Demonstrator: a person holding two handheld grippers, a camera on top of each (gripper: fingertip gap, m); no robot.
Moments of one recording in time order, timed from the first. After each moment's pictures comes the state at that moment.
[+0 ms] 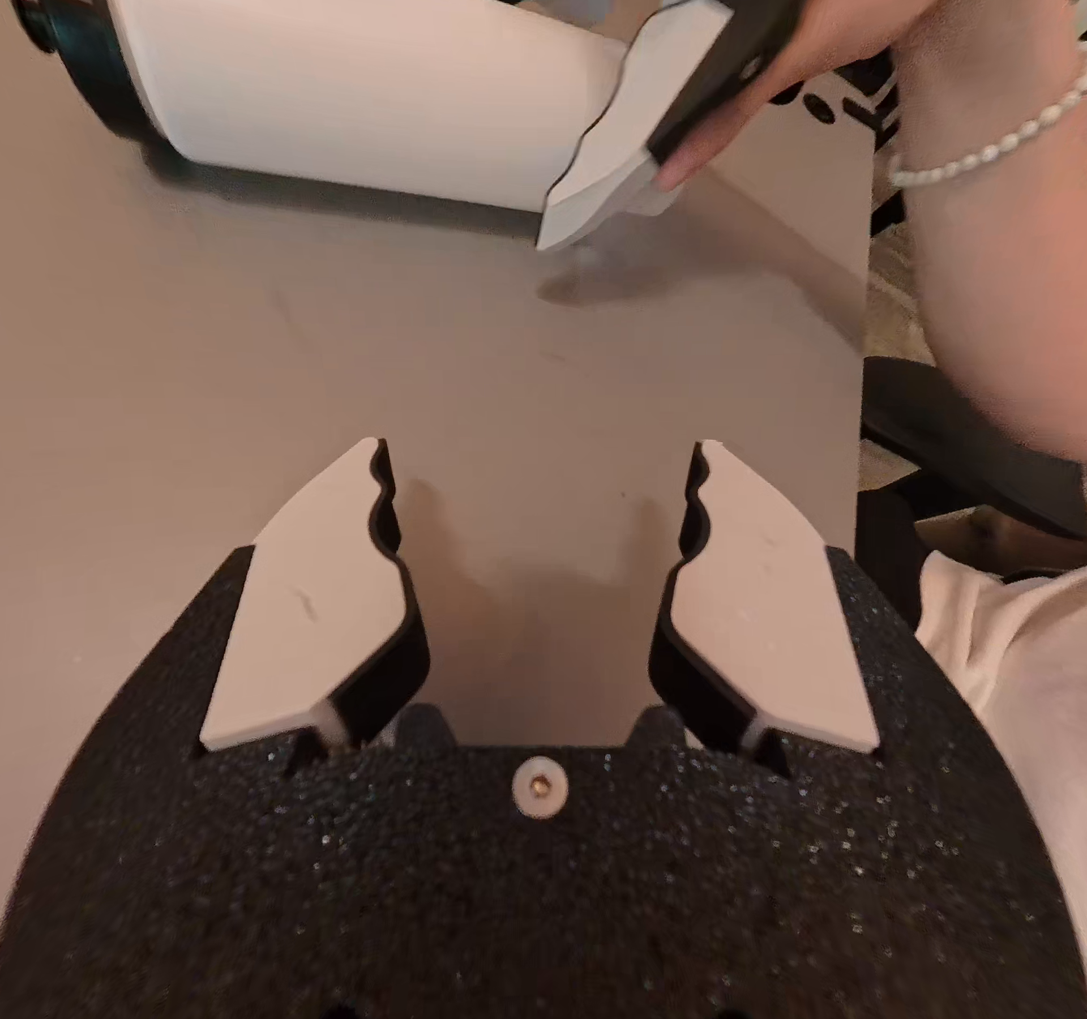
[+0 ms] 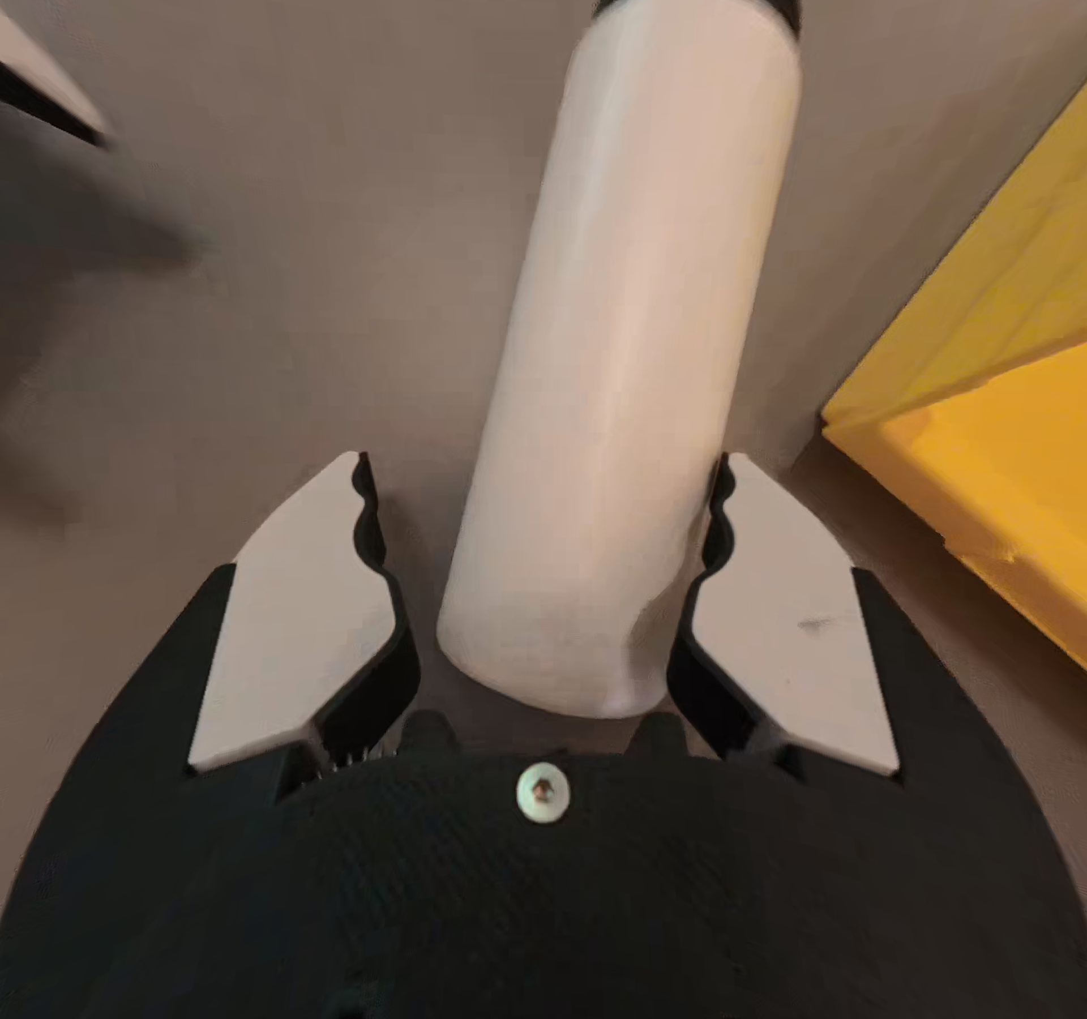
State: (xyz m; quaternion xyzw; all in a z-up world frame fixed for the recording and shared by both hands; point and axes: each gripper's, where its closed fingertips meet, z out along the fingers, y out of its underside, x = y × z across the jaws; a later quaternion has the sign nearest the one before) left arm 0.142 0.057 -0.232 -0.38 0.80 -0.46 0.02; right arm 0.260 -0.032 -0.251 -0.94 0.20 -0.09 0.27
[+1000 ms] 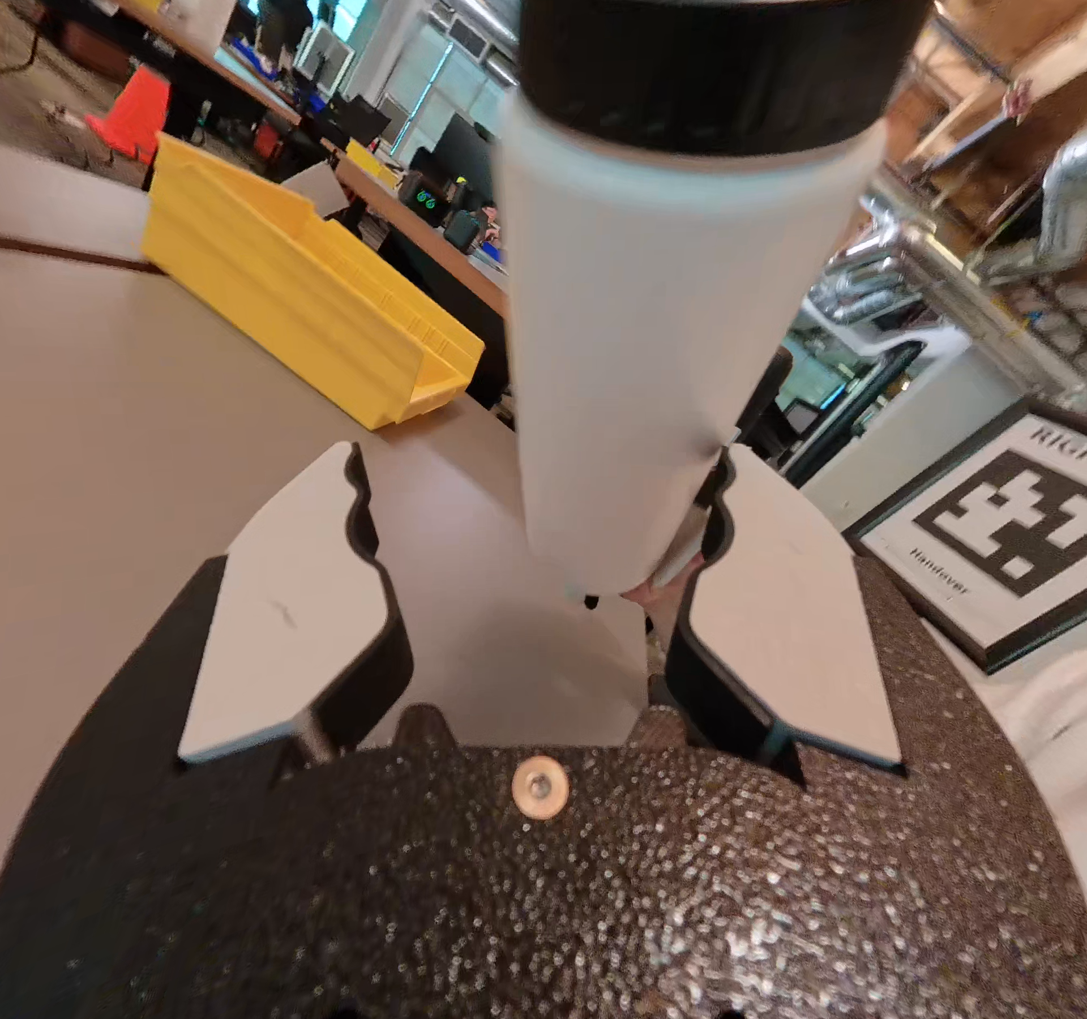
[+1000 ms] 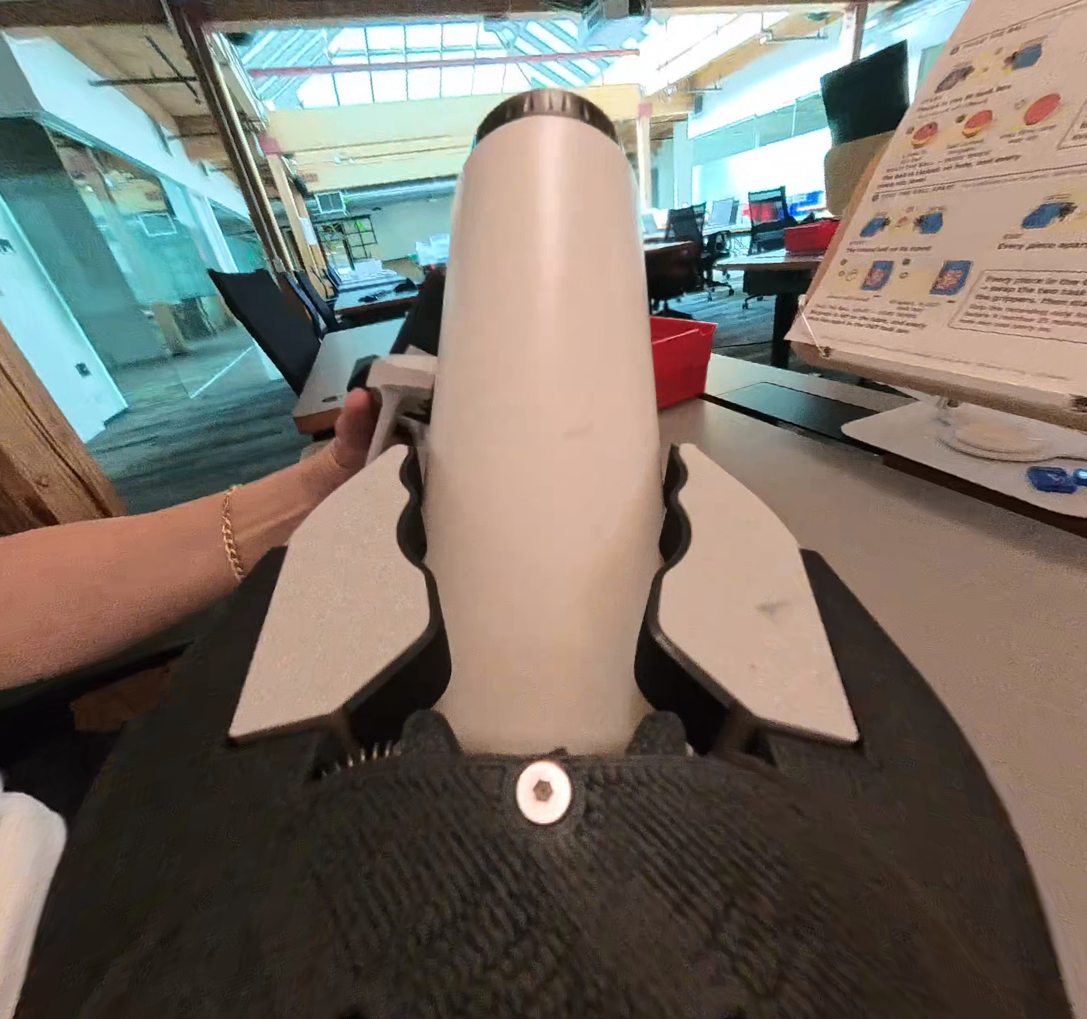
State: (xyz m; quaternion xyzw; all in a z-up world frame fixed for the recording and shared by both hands) left arm 0.140 0.114 -0.110 -0.43 0.50 -0.75 0.02; right arm 0.130 0.085 -0.097 -0.67 0.05 0.05 0.74
